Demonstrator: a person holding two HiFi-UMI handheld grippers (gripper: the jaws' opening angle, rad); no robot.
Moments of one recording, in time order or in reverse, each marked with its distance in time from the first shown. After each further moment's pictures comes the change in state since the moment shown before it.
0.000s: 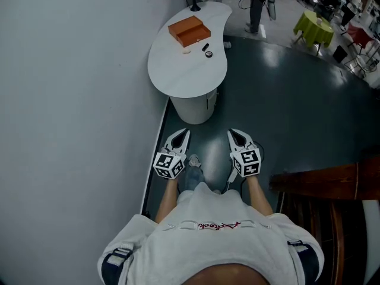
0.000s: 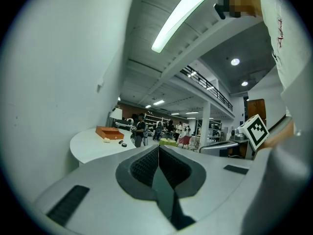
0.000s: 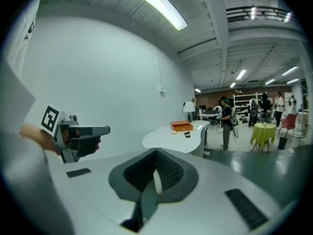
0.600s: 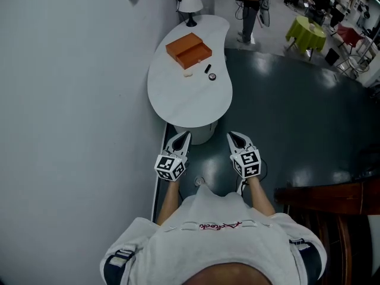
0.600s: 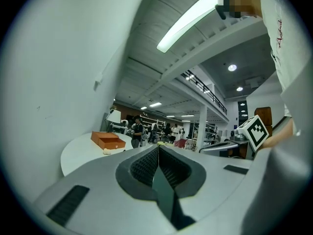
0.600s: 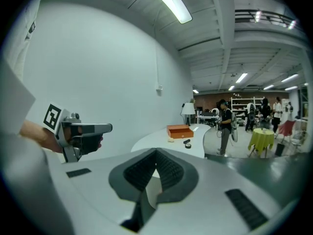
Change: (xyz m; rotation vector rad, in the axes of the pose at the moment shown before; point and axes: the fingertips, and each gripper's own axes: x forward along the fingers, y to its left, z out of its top) left arm 0.096 0.128 0.048 -0.017 -0.023 -0.086; right arm 0.142 -0.023 0.063 -0.033 0.015 -0.061
